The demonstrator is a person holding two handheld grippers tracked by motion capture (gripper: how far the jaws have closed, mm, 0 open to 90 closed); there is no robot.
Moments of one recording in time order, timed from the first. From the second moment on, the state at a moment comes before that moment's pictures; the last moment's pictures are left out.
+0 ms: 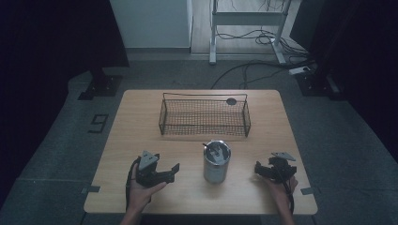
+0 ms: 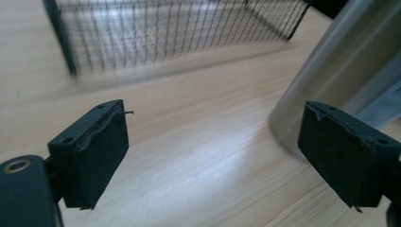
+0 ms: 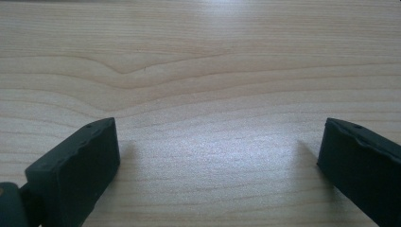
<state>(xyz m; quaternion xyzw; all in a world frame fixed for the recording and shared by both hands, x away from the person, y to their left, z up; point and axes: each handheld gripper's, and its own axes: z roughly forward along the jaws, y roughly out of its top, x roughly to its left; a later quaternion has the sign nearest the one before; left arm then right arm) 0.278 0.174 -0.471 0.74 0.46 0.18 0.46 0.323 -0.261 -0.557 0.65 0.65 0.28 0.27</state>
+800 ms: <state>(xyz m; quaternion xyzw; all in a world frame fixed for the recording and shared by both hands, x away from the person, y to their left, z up) 0.280 0.113 -0.453 0.77 0.38 0.14 0.48 0.322 -0.262 -0.557 0.66 0.65 0.28 0.27</state>
